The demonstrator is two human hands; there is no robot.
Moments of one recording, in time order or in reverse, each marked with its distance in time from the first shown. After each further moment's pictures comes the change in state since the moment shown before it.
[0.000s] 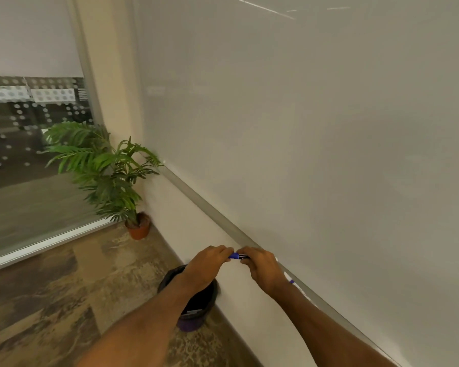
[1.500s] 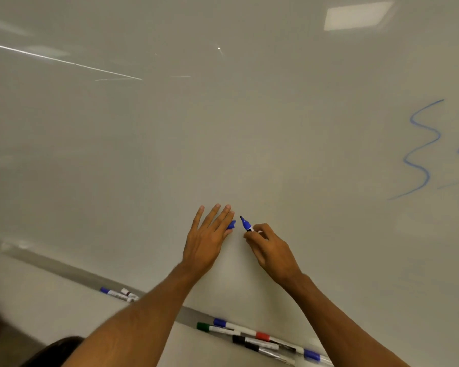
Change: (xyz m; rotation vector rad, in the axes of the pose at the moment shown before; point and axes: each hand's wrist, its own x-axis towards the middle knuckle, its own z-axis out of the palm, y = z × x) left_hand 0.075 0.515 -0.020 0.121 0.658 0.556; right_hand -0.413 0.181 -0.324 -0.427 0.683 -0.013
